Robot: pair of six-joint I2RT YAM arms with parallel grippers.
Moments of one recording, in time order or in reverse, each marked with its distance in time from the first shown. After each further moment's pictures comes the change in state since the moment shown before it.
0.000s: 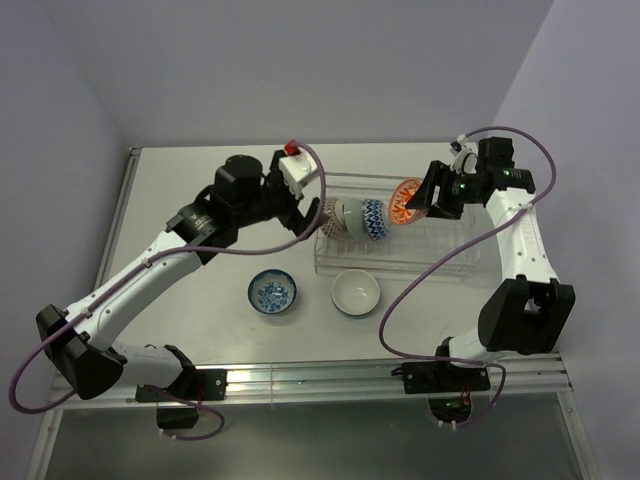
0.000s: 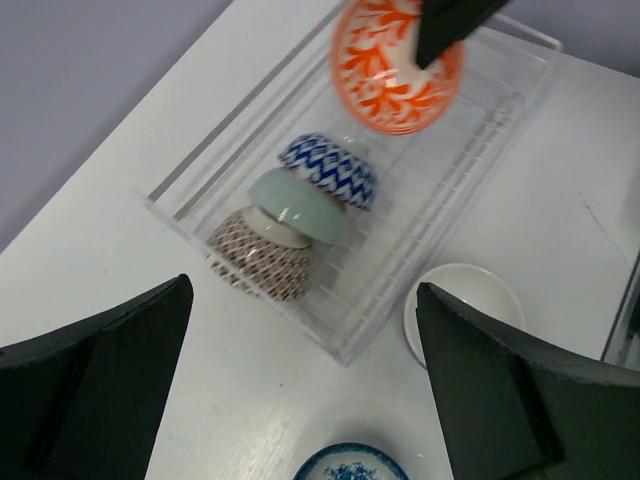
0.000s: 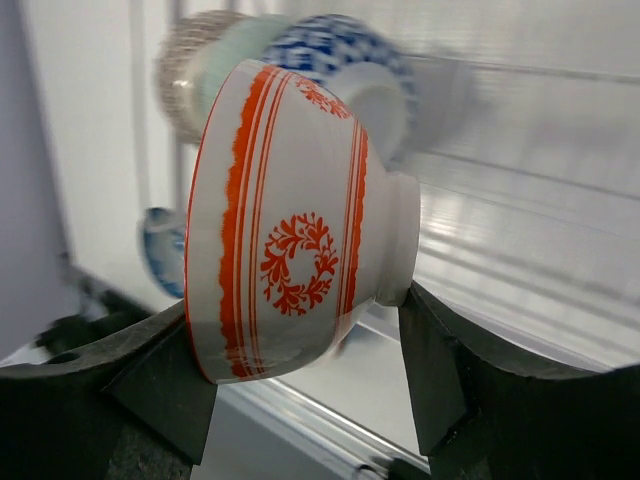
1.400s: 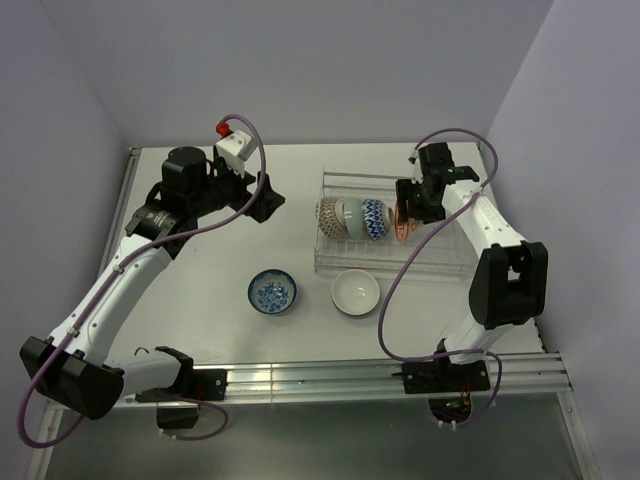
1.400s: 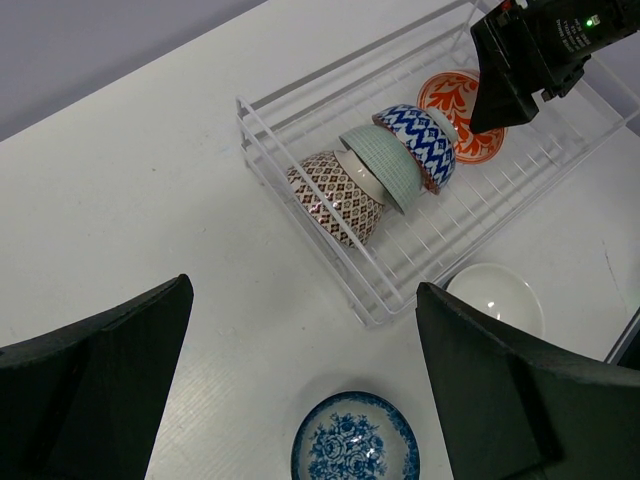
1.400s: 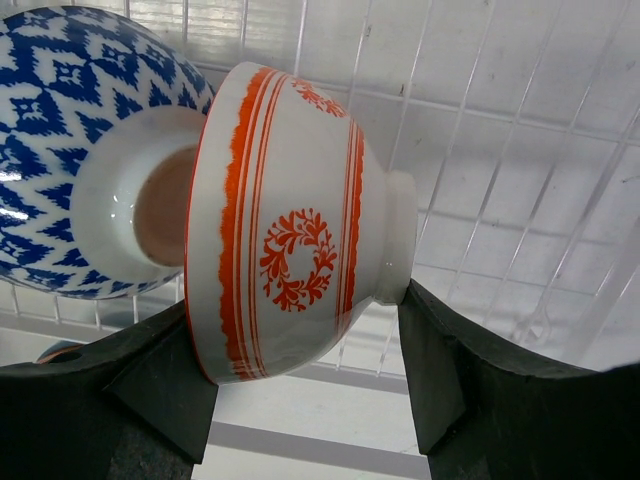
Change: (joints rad) left arm 0.357 -0.110 -0.087 -0.046 0.138 -0.193; right arm 0.248 0.169 -0.043 0.096 0.636 -0.120
